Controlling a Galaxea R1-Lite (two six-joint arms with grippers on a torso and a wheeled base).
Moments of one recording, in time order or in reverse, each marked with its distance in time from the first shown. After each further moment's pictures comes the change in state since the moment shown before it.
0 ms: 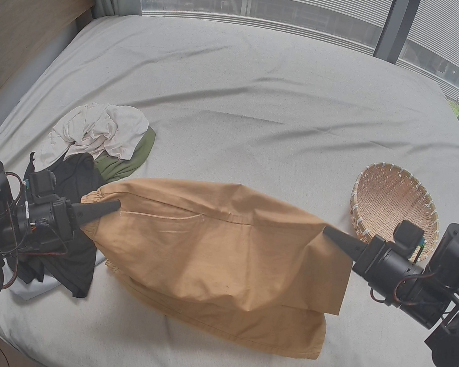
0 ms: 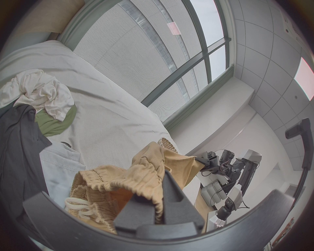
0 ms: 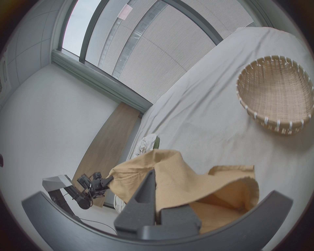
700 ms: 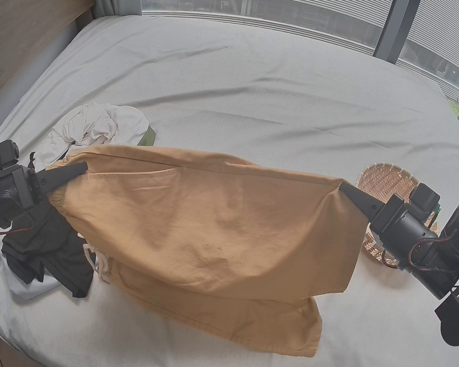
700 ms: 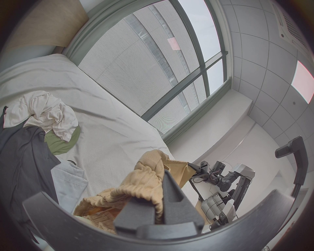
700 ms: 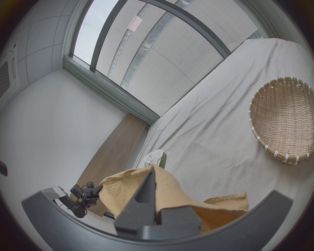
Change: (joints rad) left arm 0.104 -0.200 0.012 0.007 -0.013 -0.144; right arm -0.050 -0.011 -0.135 0.023 0.035 -0.010
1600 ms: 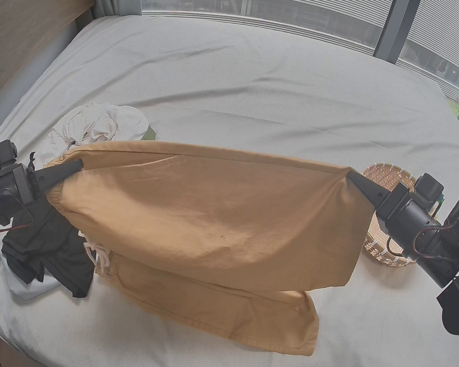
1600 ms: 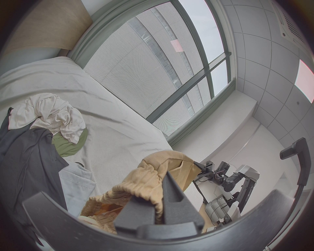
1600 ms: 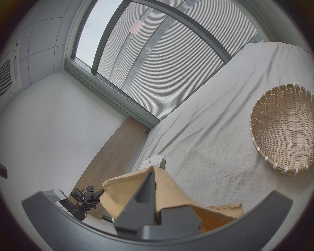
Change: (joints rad) left arm 0.036 0.048 -0.024 -0.004 0.020 0.007; right arm -0.044 0.020 -0.053 -0.002 0.025 0.000
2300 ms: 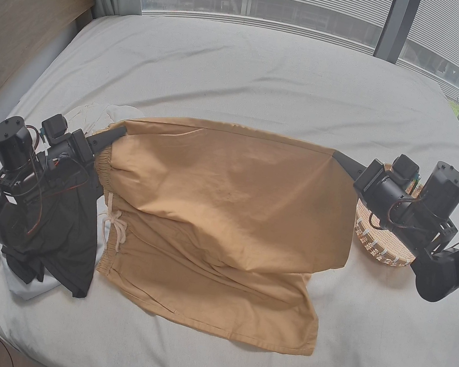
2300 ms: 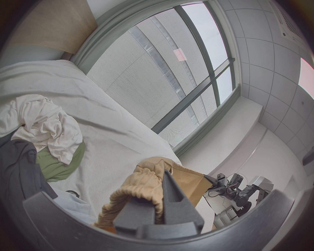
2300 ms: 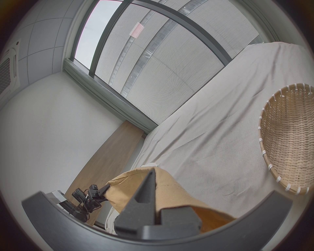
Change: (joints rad) left arm -0.141 0.308 -0.434 0.077 0.226 -0.006; right arm -0.046 0.224 -0.257 0.003 0.007 0.003
